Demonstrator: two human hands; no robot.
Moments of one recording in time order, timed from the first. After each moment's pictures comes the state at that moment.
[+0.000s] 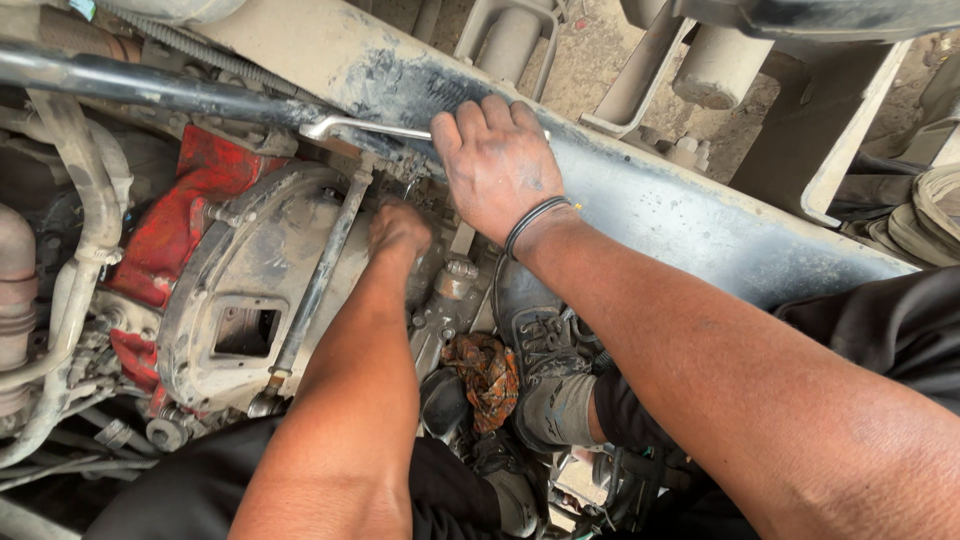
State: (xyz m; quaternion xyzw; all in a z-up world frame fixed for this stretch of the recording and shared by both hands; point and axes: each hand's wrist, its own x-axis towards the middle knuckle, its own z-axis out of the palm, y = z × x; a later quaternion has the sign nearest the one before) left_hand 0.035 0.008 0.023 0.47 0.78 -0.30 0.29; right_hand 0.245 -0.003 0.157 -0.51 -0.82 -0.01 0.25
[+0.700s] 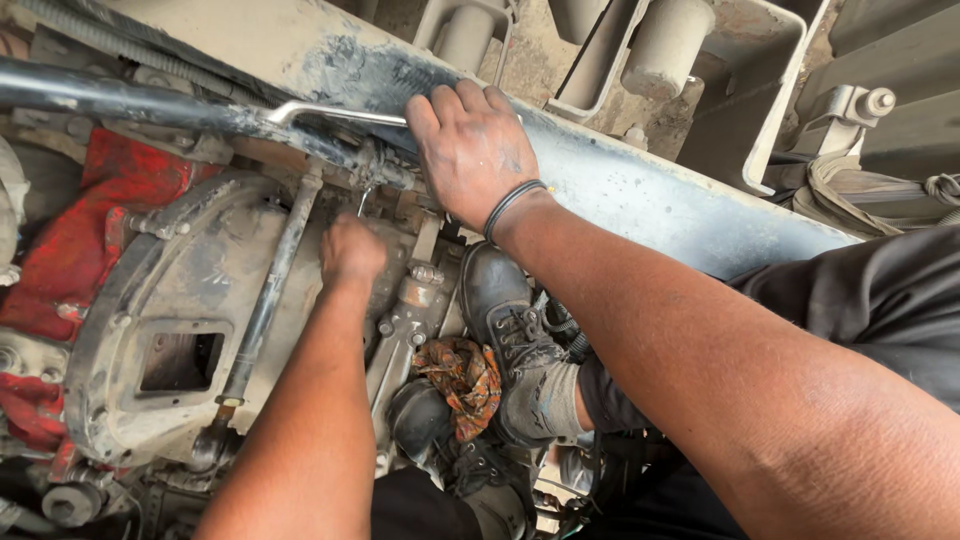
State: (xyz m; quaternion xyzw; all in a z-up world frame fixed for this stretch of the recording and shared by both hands) left_hand 0.010 -0.030 0.021 0.54 0.79 -0.08 0.28; right_hand 0.237 -0.008 0.155 -0.52 -0.82 -0.04 0.24
